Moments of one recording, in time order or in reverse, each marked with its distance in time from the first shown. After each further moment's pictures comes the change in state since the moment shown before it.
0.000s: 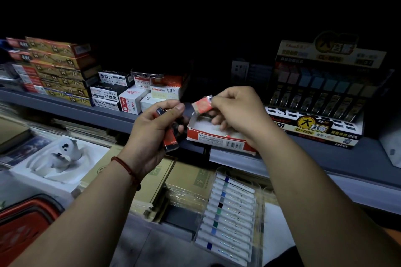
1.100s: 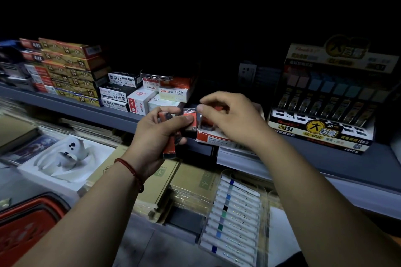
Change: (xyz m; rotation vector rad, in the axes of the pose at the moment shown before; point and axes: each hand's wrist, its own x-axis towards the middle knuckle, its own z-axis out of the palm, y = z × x) left_hand -0.005 0.004 -0.008 0.090 0.069 0.025; right_hand 0.002 0.007 0.012 -0.259 -0.119 -0.333
